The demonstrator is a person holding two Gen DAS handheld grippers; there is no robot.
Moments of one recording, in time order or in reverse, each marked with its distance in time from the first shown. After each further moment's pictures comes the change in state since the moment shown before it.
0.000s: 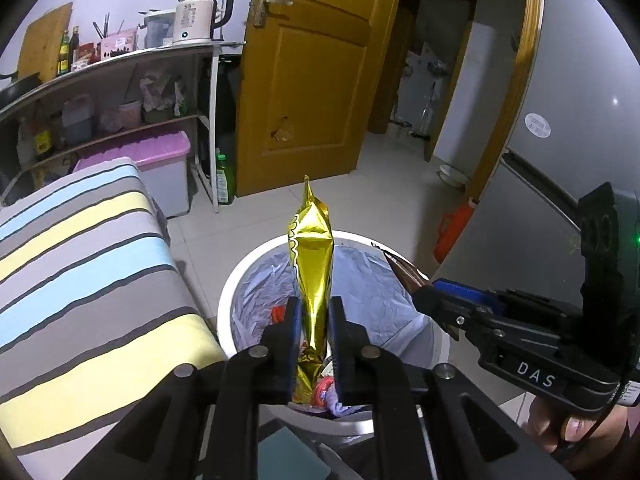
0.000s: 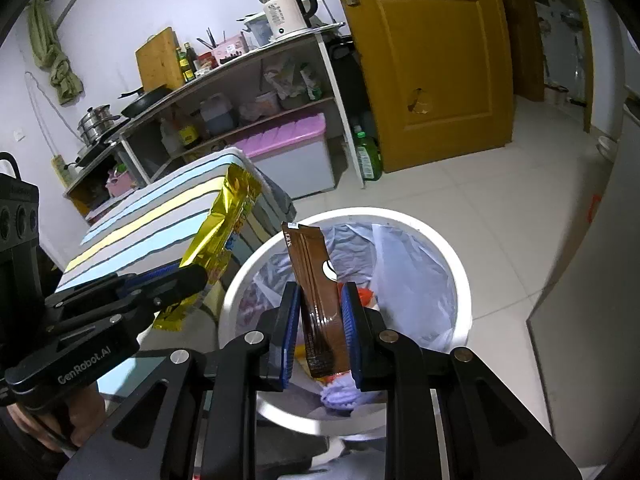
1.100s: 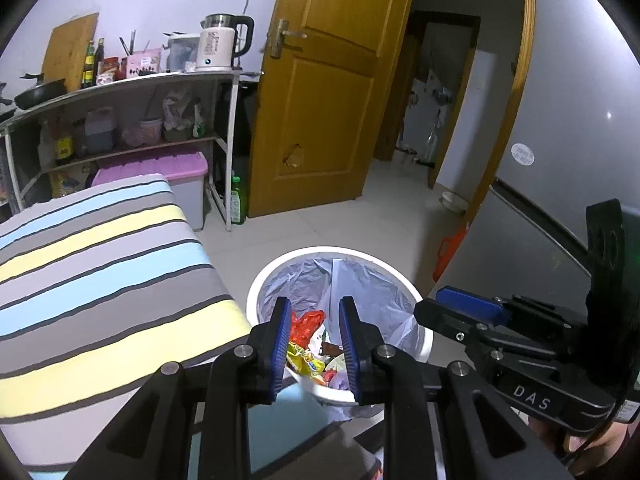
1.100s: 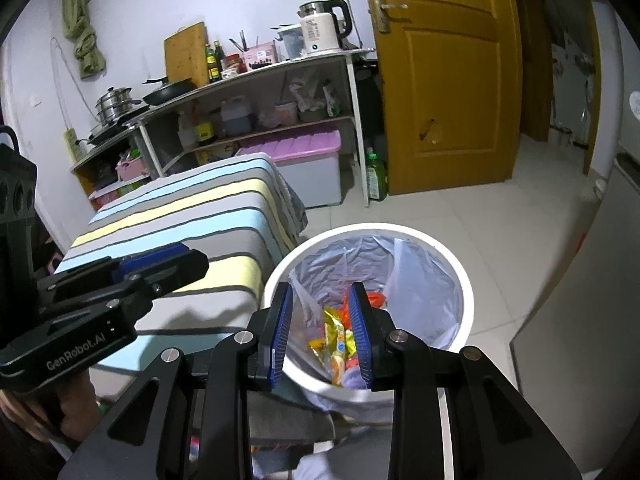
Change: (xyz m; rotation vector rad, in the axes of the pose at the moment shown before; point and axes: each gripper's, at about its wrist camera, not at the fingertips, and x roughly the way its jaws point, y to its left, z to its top) left arm -0.081 0.005 -0.019 -0.034 -0.111 0.023; right arm -0.052 0.059 -0.017 -0.133 -0.064 -0.036
